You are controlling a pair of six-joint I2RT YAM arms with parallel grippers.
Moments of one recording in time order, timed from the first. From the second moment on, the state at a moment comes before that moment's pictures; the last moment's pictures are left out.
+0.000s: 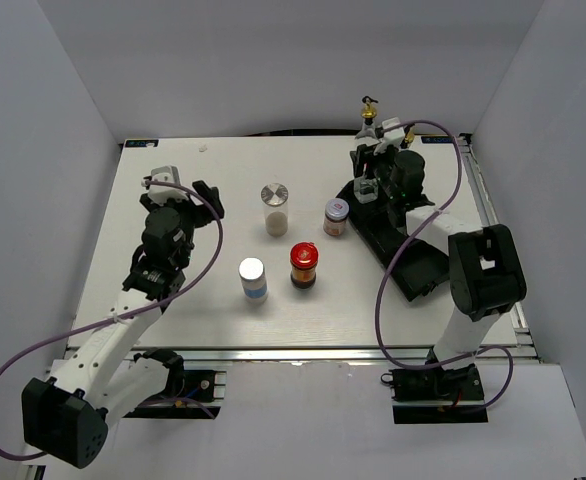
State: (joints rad) left arm -0.37 0.92 0.72 0.17 -0.39 -0.28; right arm 0.30 1.76 1.09 0.68 -0.10 -0.06
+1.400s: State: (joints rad) left arm -0.37 0.88 0.66 0.19 -0.33 -0.26; right arm 0.25 1.75 0.82 0.96 -0.13 -0.02
